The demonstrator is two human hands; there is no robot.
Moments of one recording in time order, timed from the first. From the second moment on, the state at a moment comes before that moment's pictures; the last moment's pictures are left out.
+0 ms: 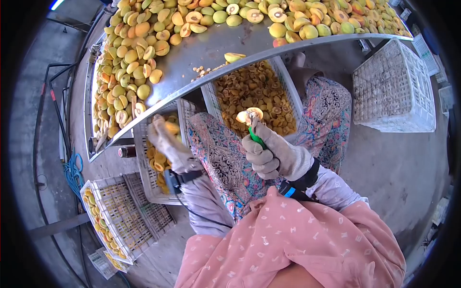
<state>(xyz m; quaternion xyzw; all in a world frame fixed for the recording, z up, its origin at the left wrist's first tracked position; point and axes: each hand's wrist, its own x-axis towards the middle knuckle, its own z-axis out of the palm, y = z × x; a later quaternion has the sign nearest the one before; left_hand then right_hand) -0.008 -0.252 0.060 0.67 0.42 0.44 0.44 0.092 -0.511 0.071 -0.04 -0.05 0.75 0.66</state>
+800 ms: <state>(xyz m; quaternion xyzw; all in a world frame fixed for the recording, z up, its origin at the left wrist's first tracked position) 0.201 -0.283 0.064 0.71 0.21 0.27 0.61 0.169 -0.476 0.076 -0.48 -0.05 0.50 0.72</state>
